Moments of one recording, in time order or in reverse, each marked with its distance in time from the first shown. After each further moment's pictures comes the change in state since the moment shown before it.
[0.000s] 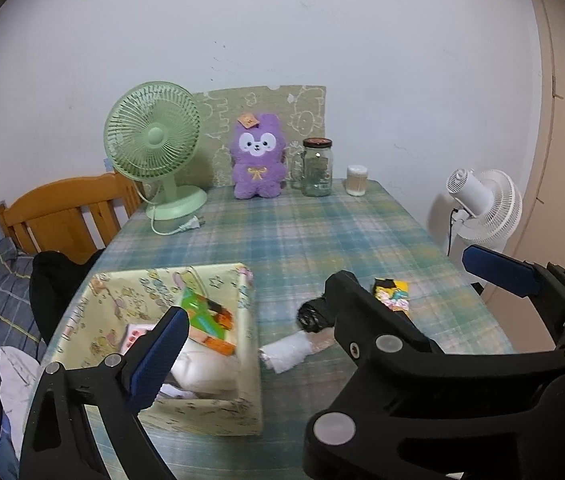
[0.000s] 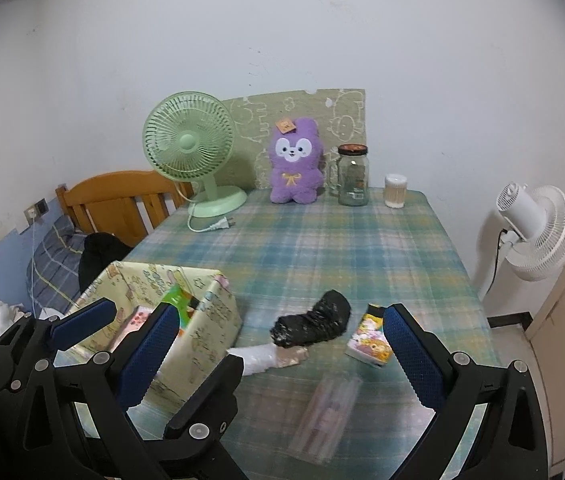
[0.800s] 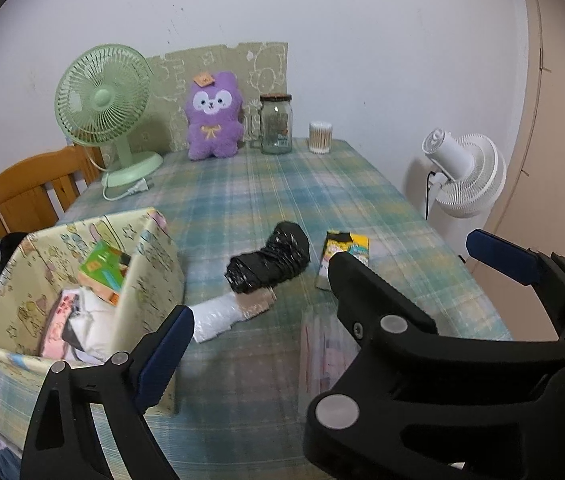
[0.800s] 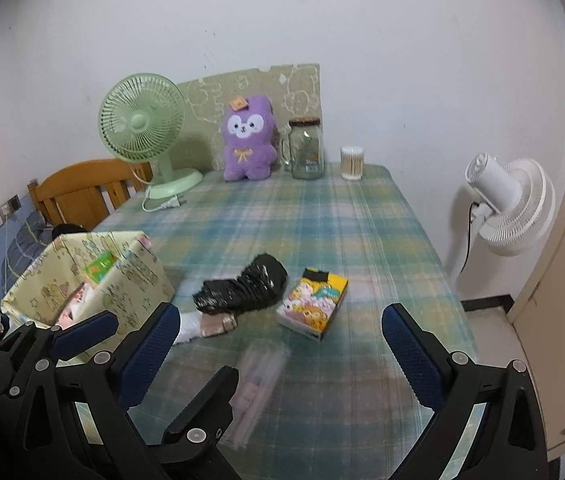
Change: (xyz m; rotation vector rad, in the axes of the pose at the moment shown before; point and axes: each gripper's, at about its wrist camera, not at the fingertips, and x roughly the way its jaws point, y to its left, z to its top) left arm 0.048 -0.054 -0.033 0.022 0.101 -0.069; right arm 0.019 -0.060 -0.043 0.034 0.030 -0.081
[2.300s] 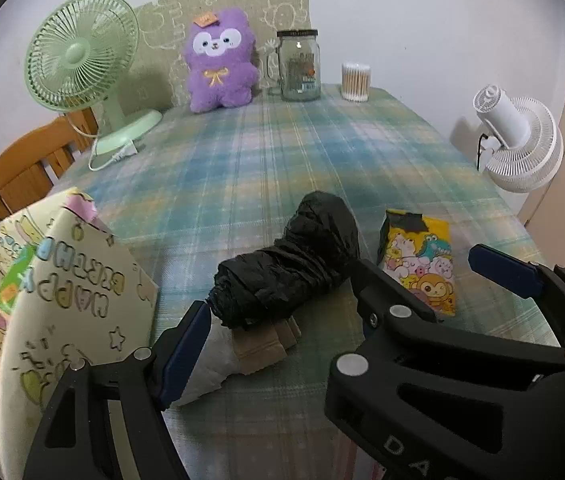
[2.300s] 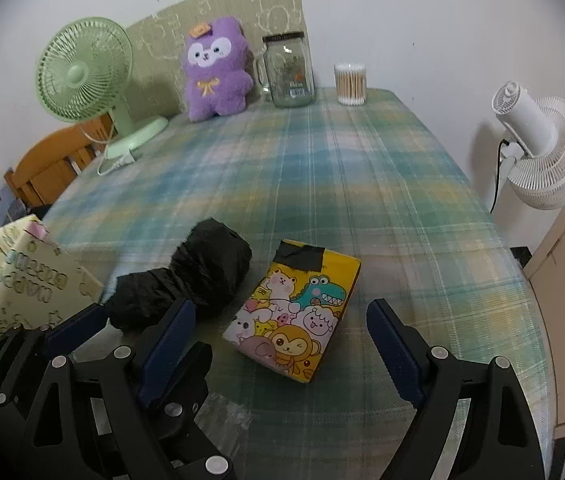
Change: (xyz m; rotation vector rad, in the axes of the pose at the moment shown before) left arm 0.112 0.006 0.017 -0.008 0.167 0.103; right arm 0.133 -0.030 0.003 0.074 0.230 0.006
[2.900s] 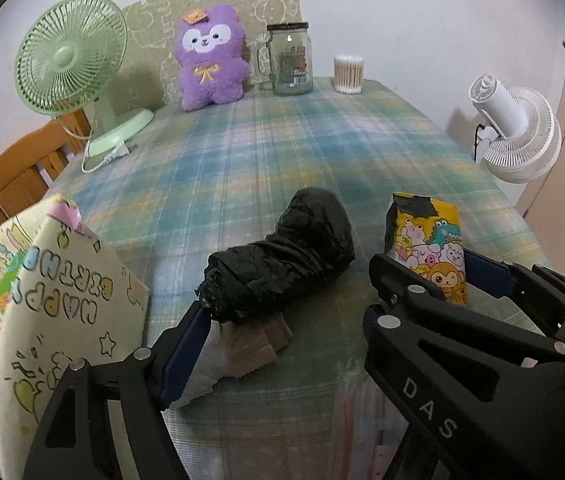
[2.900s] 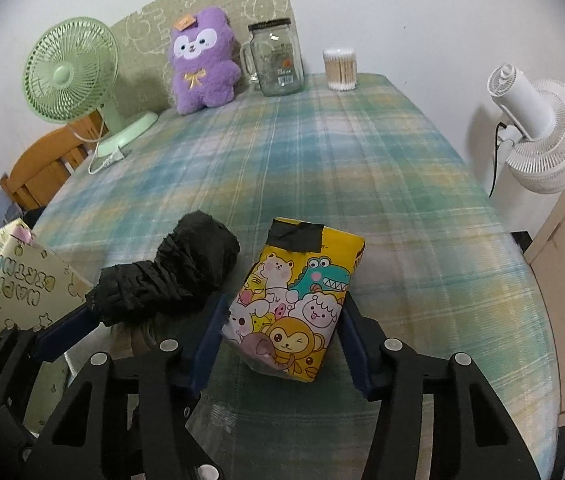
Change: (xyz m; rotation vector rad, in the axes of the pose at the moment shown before) left arm 0.000 -0.008 0.004 0.027 0.009 0.004; right arm 0.003 -0.011 0.001 0.038 0.023 0.006
